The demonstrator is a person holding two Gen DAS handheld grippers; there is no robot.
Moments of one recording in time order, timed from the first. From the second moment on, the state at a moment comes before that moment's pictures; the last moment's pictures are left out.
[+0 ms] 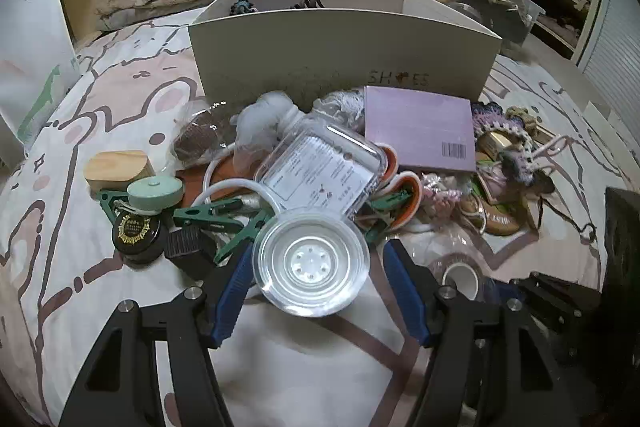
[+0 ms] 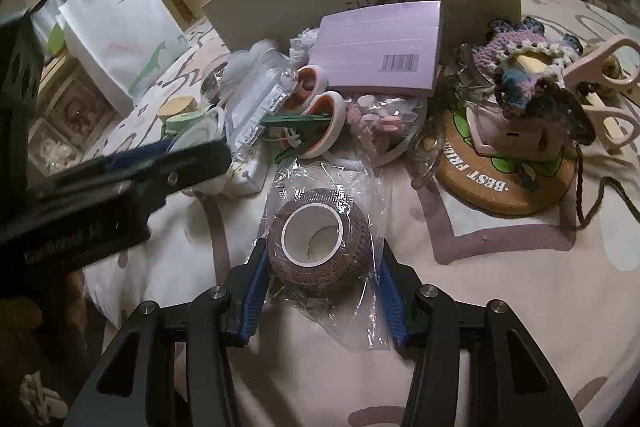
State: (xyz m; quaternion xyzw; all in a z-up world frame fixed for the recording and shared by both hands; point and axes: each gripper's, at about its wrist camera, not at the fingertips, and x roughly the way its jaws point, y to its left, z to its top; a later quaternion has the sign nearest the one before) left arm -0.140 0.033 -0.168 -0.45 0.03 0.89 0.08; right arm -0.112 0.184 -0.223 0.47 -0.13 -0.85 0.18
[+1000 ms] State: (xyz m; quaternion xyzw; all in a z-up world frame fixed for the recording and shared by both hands) left arm -0.149 0.023 -0.173 -0.47 -0.01 0.88 0.04; right arm -0.115 0.188 -0.227 0.47 -0.13 -0.85 0.21
